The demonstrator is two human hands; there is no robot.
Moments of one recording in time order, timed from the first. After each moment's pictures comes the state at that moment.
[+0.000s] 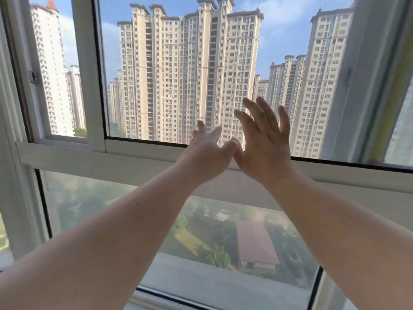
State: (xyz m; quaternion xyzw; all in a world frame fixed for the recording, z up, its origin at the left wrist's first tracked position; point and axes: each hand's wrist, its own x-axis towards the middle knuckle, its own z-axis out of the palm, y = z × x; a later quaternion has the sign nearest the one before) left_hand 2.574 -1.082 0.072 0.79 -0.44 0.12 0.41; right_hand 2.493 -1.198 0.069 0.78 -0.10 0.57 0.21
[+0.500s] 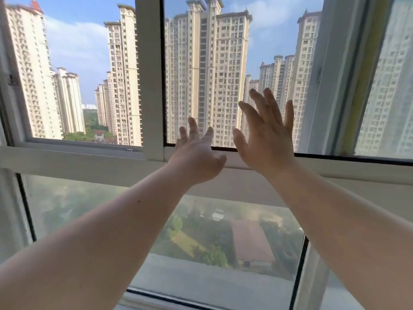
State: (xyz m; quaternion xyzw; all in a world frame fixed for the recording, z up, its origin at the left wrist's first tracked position) left_hand 2.564 -1.100 0.063 0.83 -0.46 0.15 0.27; right_hand 2.459 -1.223 0.077 0.80 -0.14 0.56 0.17
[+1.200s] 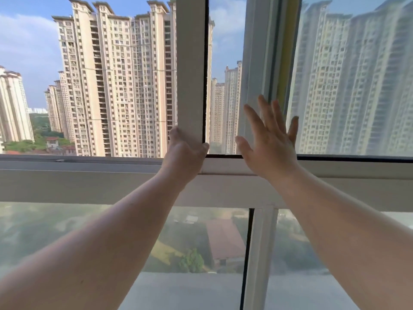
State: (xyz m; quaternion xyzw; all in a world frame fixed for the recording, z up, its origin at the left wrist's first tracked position) left_hand 2.503 -1.190 0.067 0.71 -0.37 0.04 0.60; right_hand 2.357 -1.297 0.077 0.83 -0.28 0.46 0.15
